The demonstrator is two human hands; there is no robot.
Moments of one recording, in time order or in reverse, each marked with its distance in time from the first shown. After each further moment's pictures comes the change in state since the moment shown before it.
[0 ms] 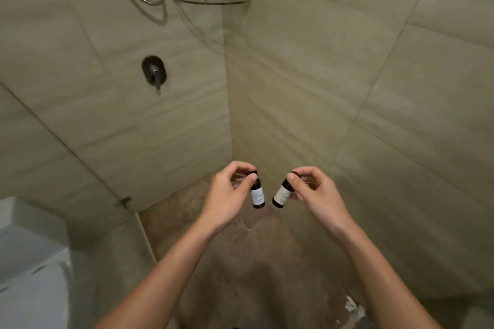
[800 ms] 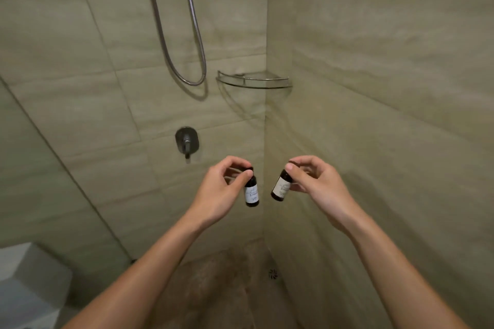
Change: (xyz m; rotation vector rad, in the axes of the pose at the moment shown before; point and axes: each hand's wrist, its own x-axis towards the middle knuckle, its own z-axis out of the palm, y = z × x) left_hand 0.285 0.053 -0.020 0.151 0.296 0.132; right_hand 0.329 -0.121 0.027 0.120 -0.362 -0.221
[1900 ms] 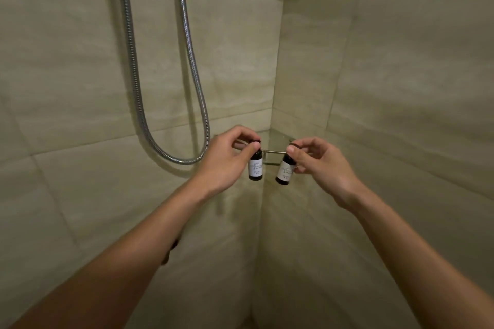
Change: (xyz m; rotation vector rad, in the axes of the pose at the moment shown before) left_hand 0.390 -0.060 -0.100 -0.074 -0.172 0.357; right_hand 0.331 -0.057 0.118 -0.280 0.245 -0.186
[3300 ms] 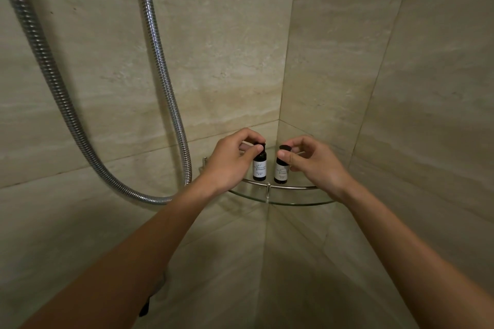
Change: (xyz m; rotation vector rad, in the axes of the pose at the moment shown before) left_hand 0.123 -0.090 0.035 0.026 -0.073 -0.081; right_hand 0.155 0.063 0.007 -0.127 -0.117 -0.053
